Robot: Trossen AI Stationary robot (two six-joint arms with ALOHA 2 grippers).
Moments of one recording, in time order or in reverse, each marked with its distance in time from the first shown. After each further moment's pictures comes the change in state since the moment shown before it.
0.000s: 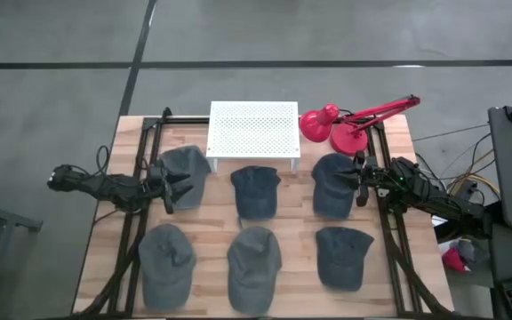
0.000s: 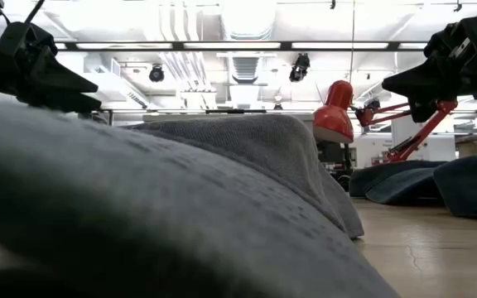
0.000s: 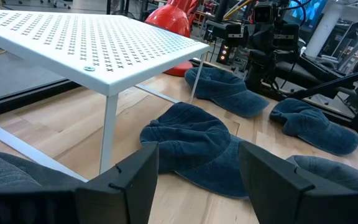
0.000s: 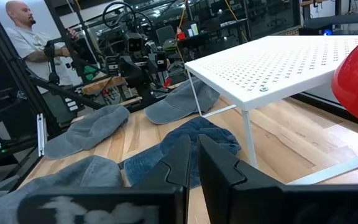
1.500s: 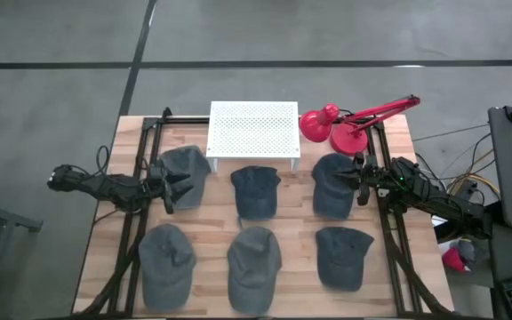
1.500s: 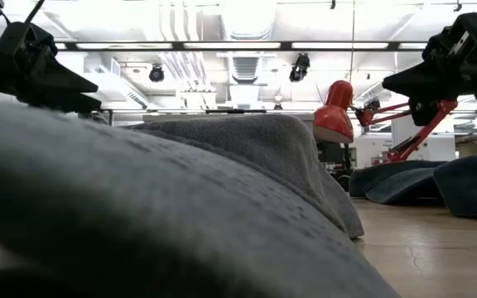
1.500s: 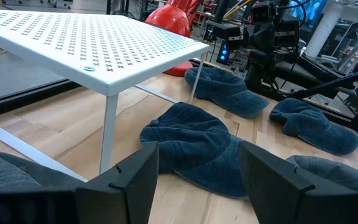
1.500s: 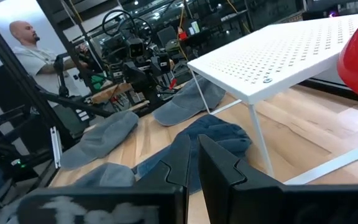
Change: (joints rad) left arm 0.000 0.000 0.000 0.000 0.000 0.000; right arm 0.000 0.000 0.000 0.003 -0.006 0.116
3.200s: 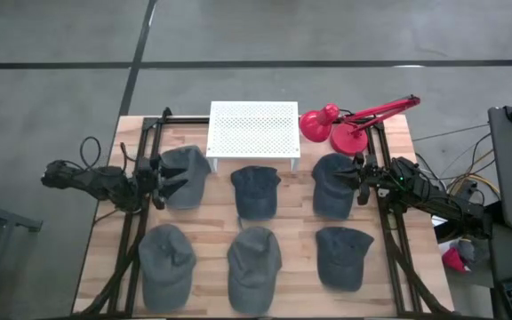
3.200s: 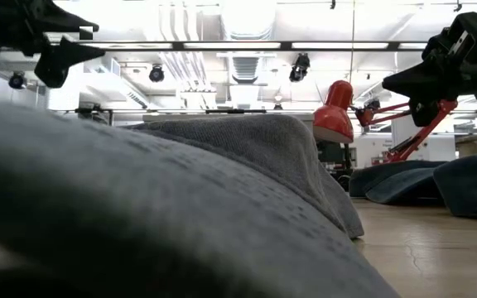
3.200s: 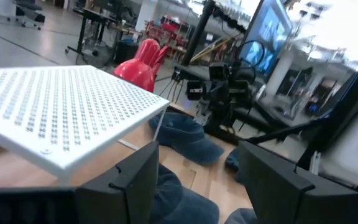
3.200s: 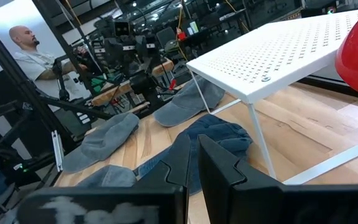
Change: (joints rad) left arm 0.000 0.185 0.195 0.132 0.067 0.020; right arm -0.001 0.000 0.000 0.000 0.006 0.024
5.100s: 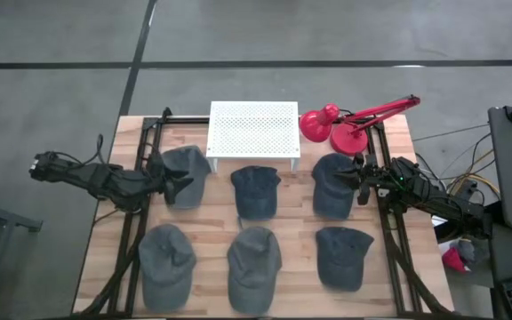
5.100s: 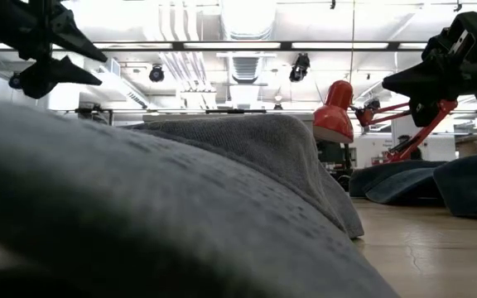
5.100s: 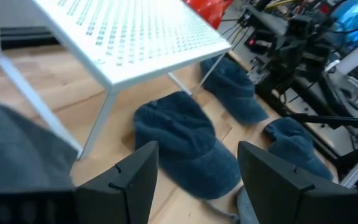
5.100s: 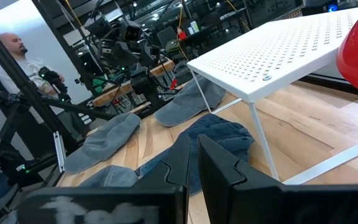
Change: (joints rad) left arm 0.000 0.275 0.173 -0.346 -0.088 -0.515; right arm 0.001 0.000 0.000 0.000 -0.002 0.011
